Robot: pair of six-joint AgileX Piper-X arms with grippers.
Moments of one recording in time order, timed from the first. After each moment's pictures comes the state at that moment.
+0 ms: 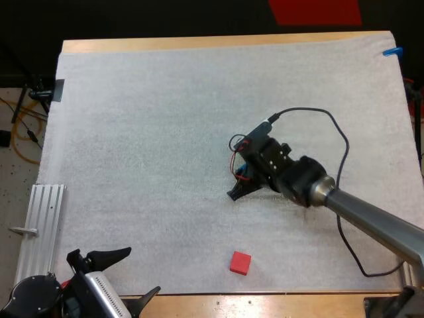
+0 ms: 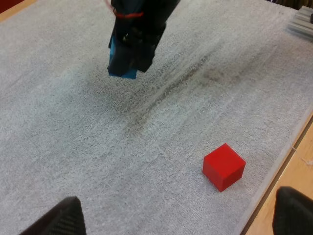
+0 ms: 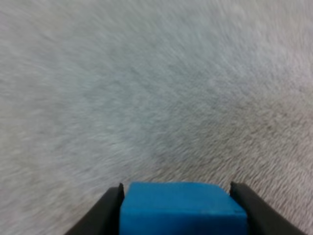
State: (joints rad) left arm -0.34 0.18 -0.86 1.39 0.45 -1.47; right arm 0.78 1.59 -1.07 0.54 0.10 -1.87
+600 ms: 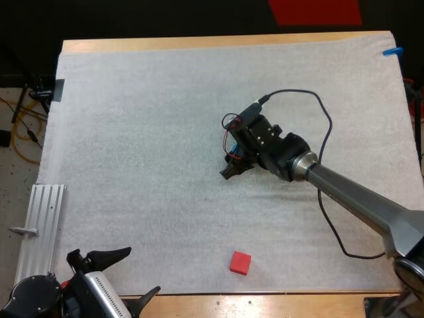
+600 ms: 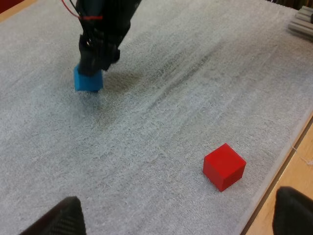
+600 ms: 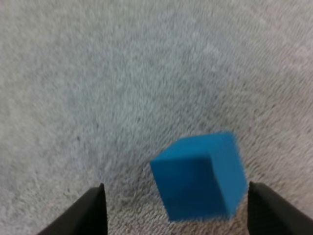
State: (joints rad) left arm -0.34 0.18 -0.86 1.39 0.45 -1.47; right arm 0.72 1.74 -1.25 0.56 0.10 -1.92
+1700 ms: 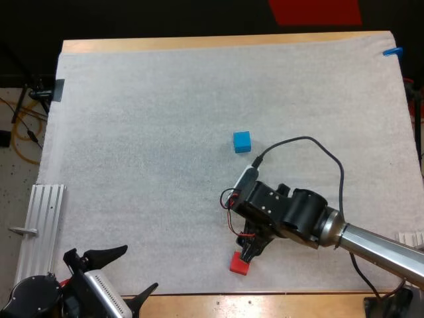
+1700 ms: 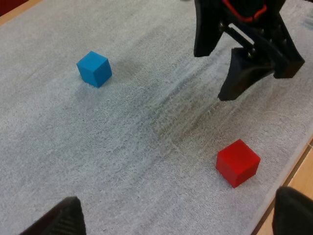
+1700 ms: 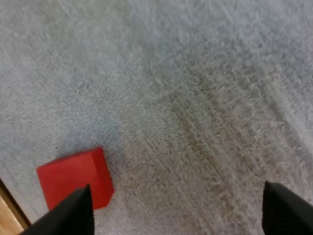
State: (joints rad) left arm -0.34 0.18 -0.86 1.39 0.40 -1.47; right arm 1.05 1.39 -1.10 1.02 0.07 -1.88
